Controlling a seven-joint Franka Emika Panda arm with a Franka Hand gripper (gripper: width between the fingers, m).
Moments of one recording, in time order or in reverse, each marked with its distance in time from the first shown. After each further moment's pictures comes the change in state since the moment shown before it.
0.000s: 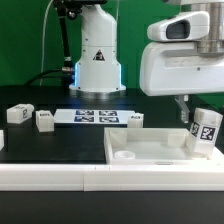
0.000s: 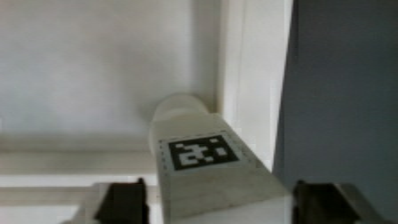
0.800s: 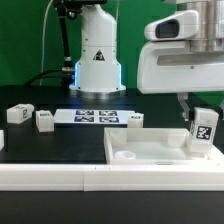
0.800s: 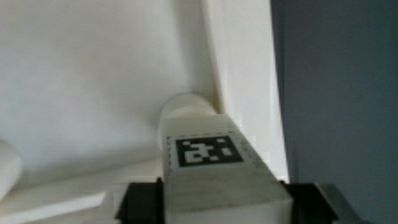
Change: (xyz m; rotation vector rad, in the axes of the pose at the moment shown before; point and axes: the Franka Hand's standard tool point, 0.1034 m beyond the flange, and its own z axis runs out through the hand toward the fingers) arm 0.002 0.005 -0.002 0.040 -0.003 0.318
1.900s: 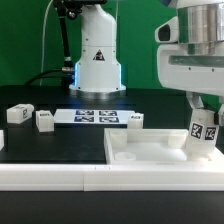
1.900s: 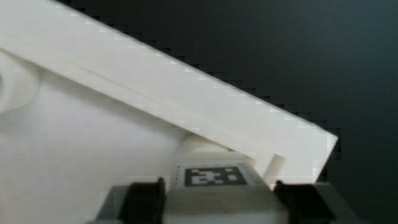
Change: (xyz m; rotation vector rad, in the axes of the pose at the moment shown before) arm -0.004 -0.011 0.004 0.037 -0.008 0.849
